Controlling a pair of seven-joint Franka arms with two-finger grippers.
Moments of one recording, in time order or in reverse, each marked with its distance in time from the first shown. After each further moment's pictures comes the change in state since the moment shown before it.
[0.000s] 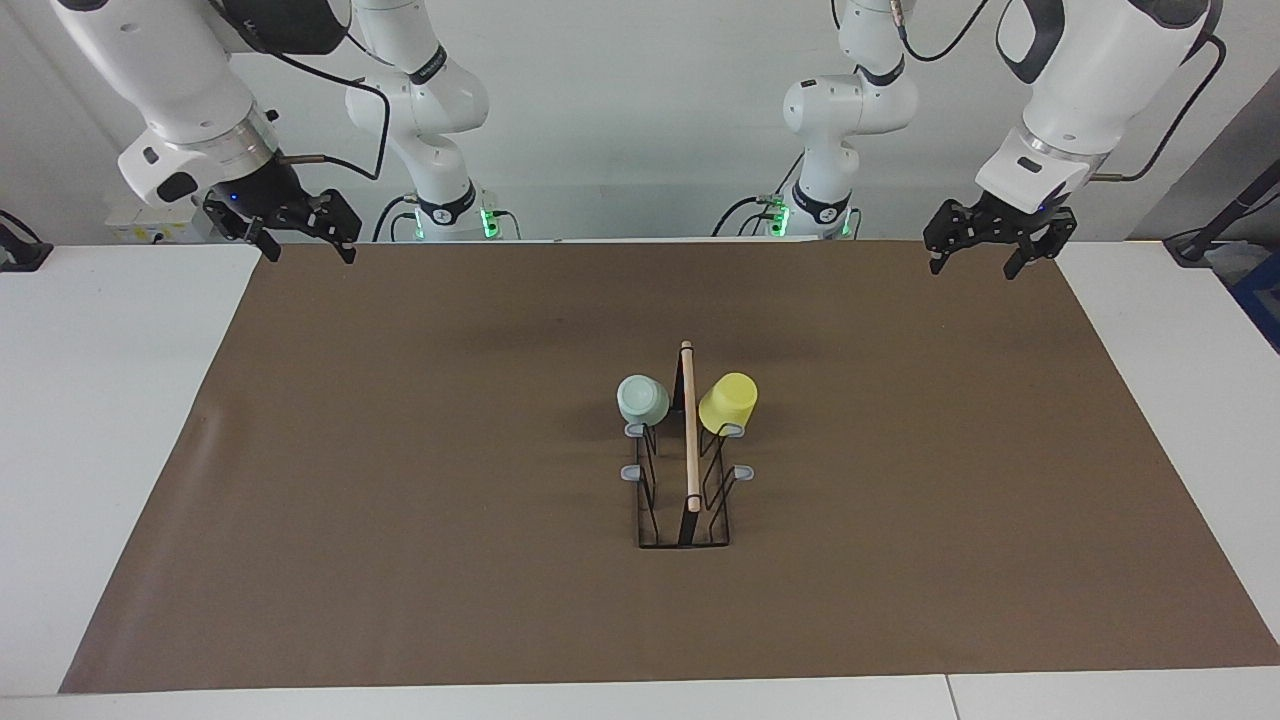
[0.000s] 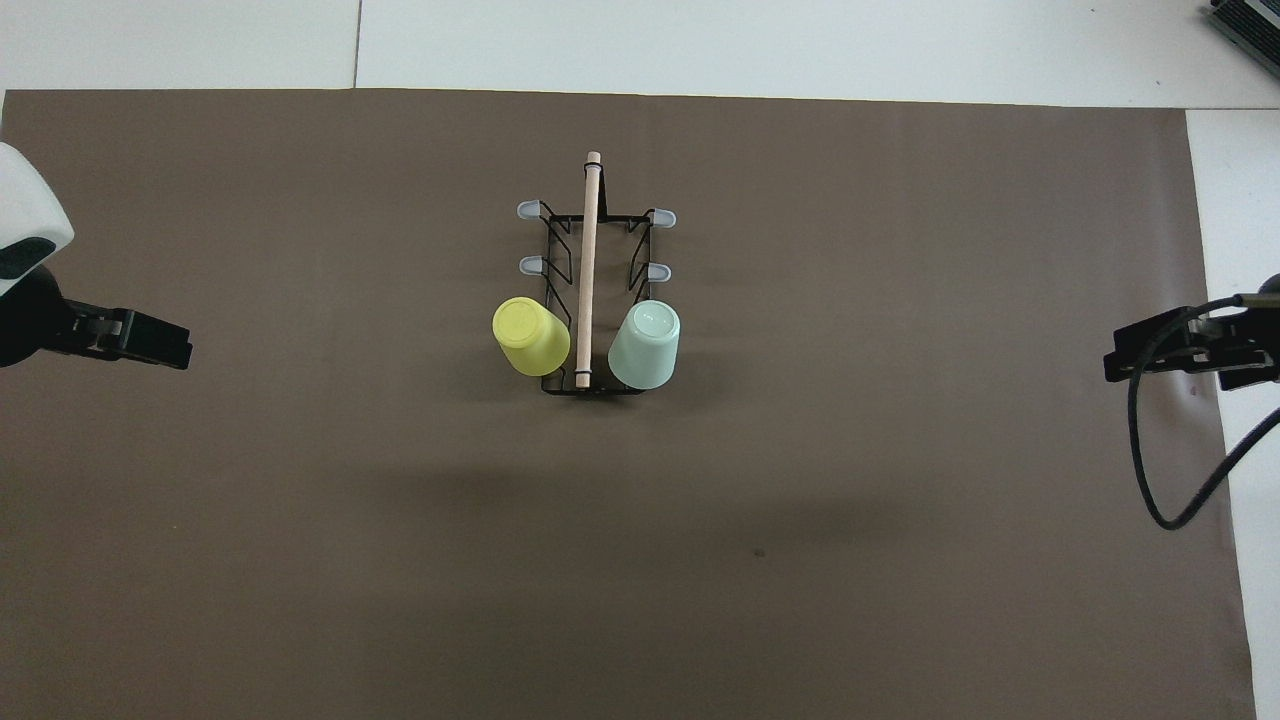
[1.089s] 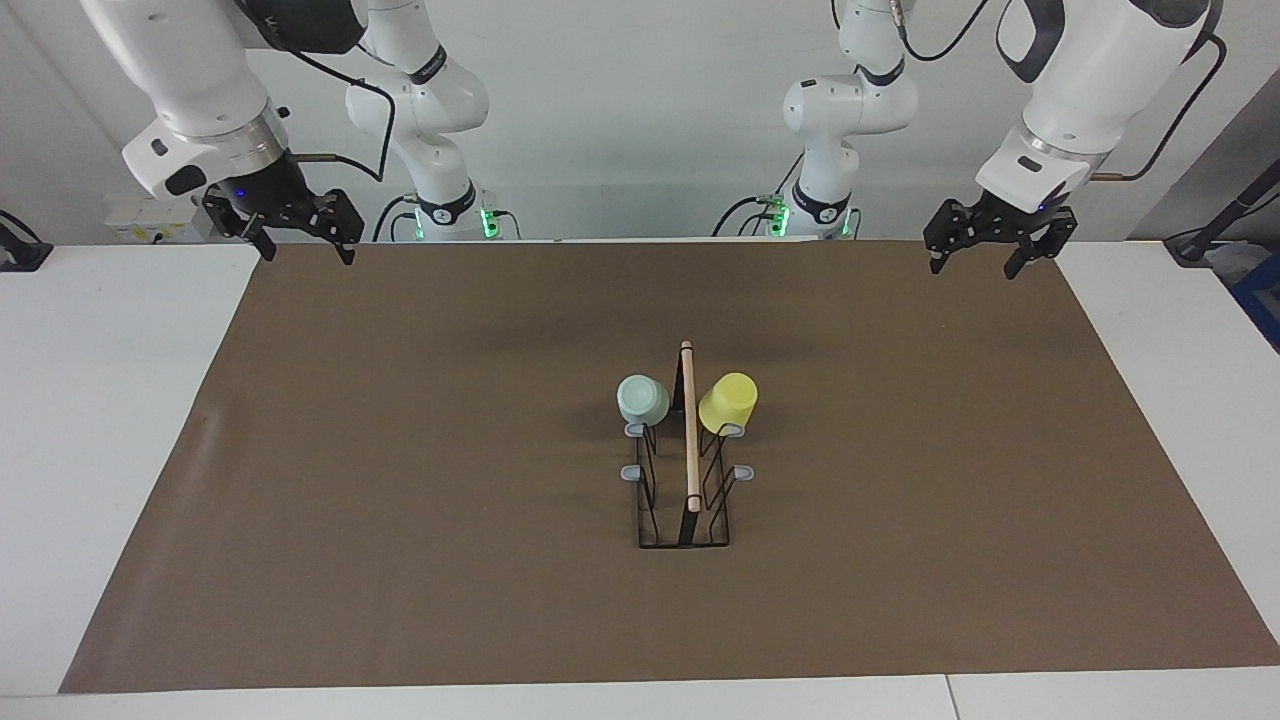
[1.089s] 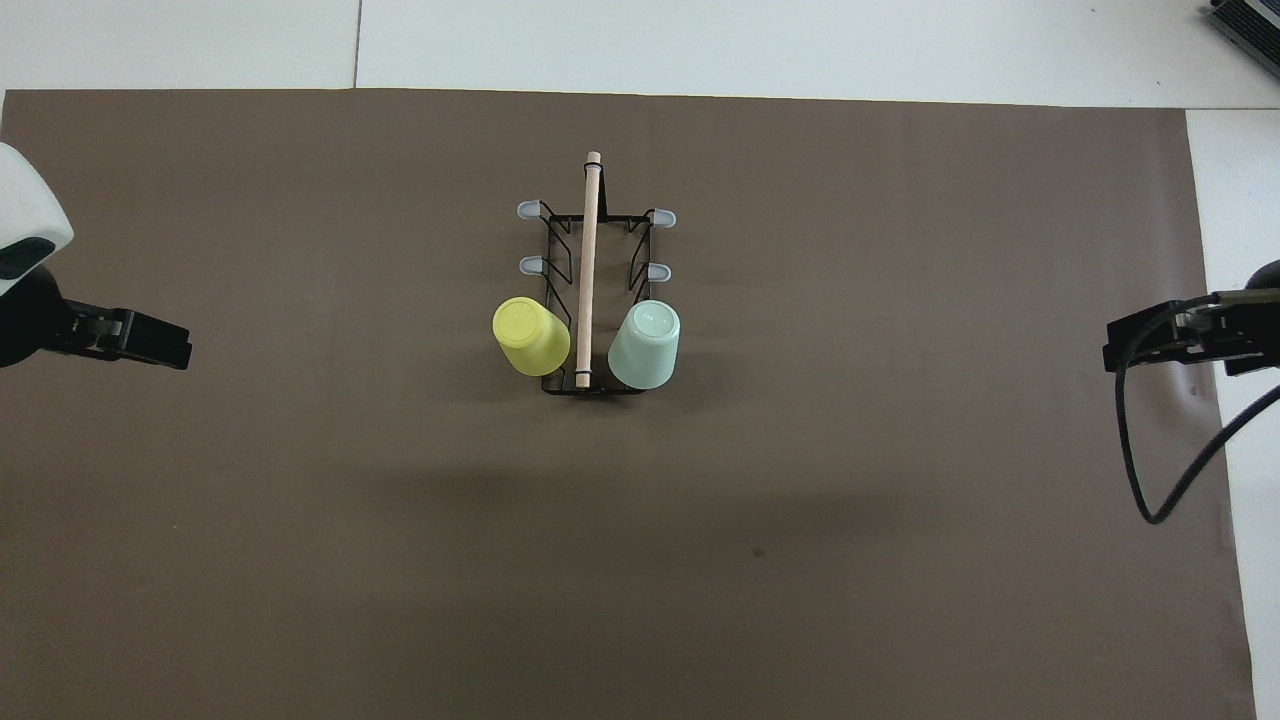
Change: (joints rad) left arm 0.000 0.000 0.000 0.000 0.000 0.000 0.000; right arm 0.022 0.003 0.015 0.004 -0.071 0.035 0.000
